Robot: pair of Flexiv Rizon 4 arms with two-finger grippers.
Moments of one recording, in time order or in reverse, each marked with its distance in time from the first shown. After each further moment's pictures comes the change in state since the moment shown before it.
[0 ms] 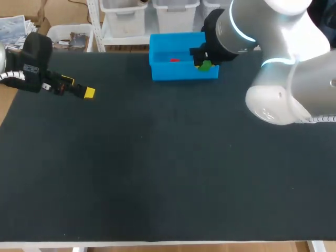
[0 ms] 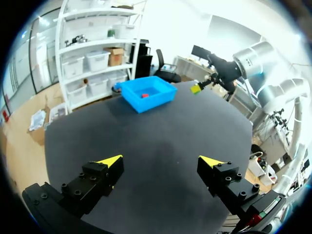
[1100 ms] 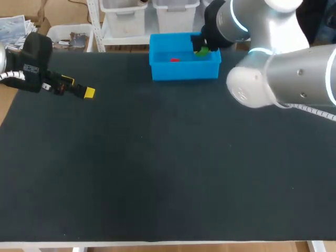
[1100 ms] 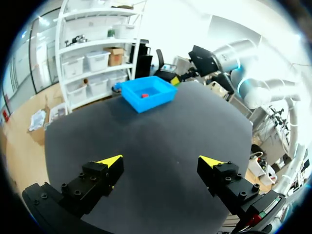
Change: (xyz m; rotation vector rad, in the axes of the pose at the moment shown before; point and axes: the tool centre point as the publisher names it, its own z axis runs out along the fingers) left arm 0.000 0.000 0.000 0.000 0.000 0.000; right arm -0.067 -0.025 0.067 -0.049 -0.057 0.005
